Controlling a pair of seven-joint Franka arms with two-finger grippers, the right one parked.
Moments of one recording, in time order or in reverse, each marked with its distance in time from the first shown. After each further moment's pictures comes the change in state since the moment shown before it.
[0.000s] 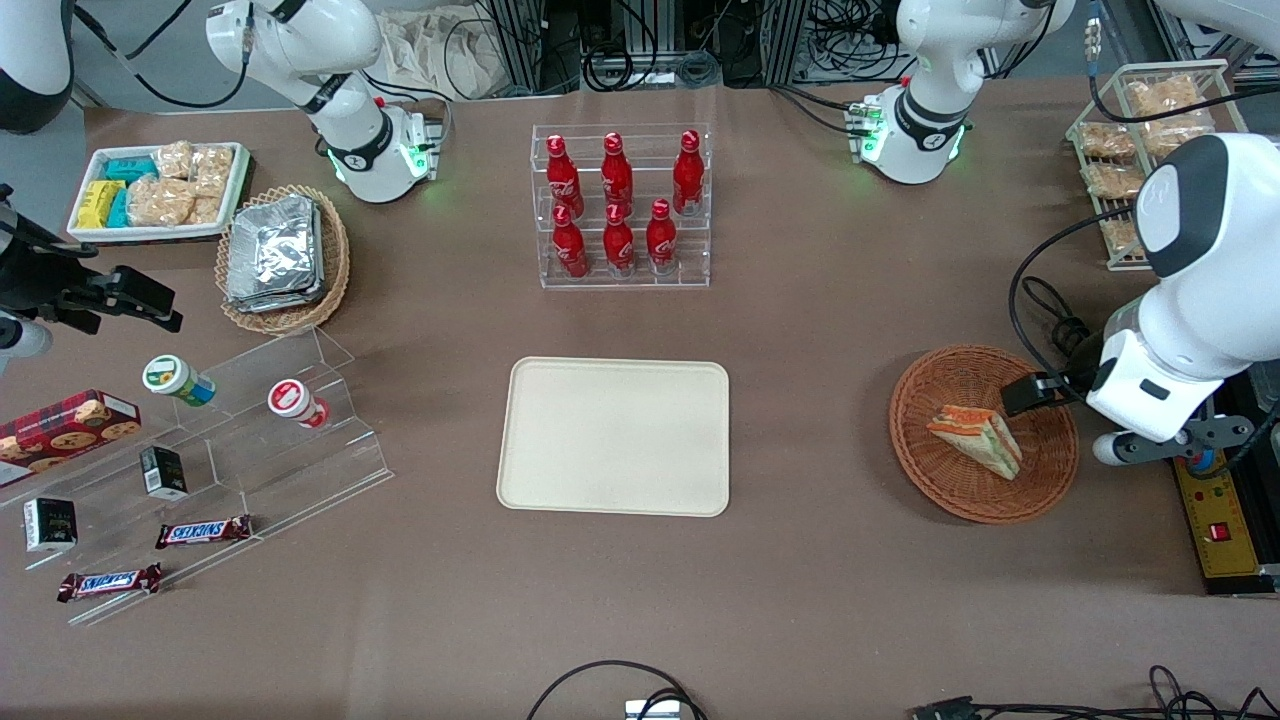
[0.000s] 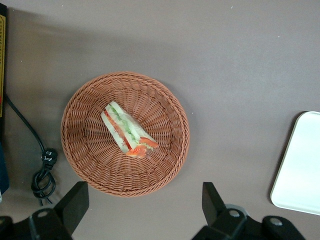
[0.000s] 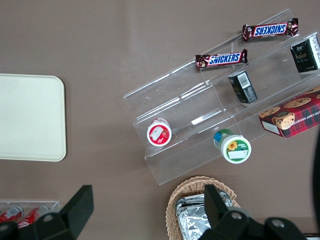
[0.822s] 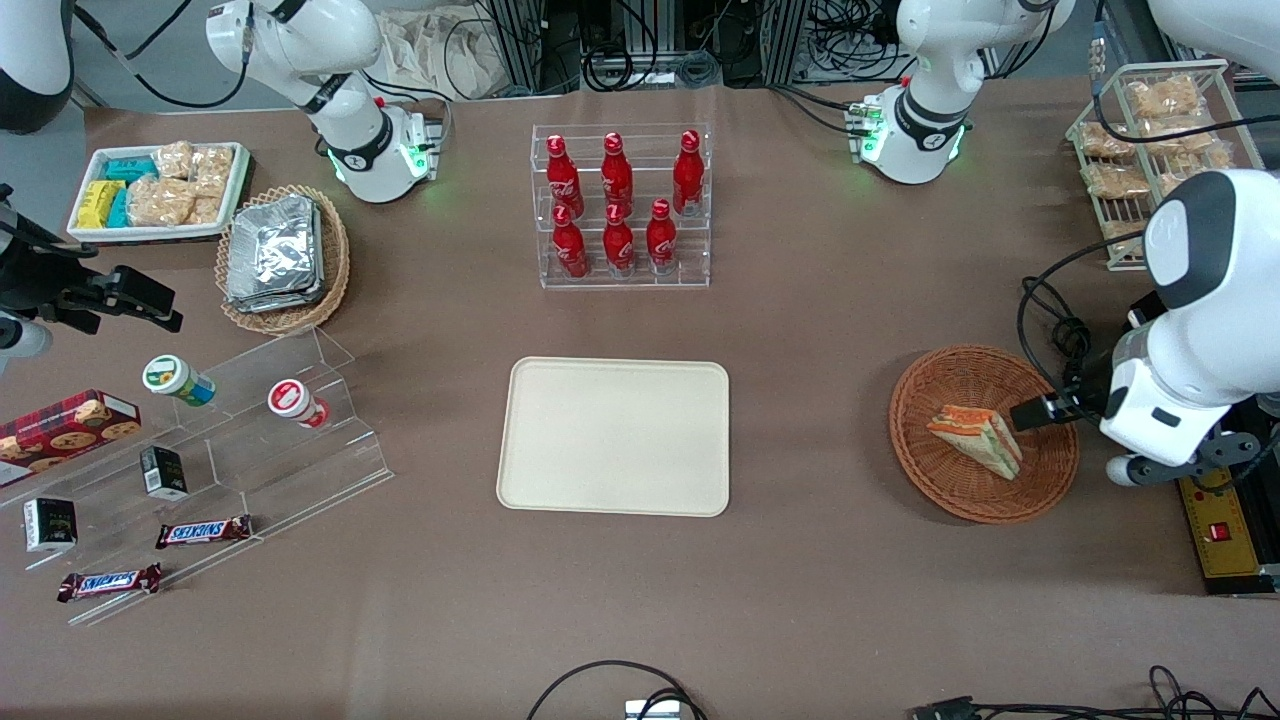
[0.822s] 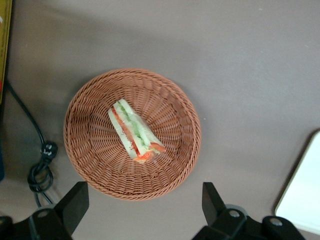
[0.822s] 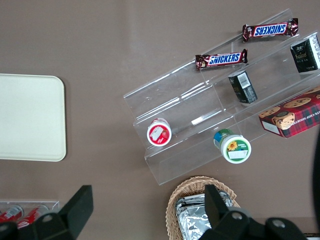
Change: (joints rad) arm 0.009 0.059 0.033 0.004 0.002 0.017 -0.103
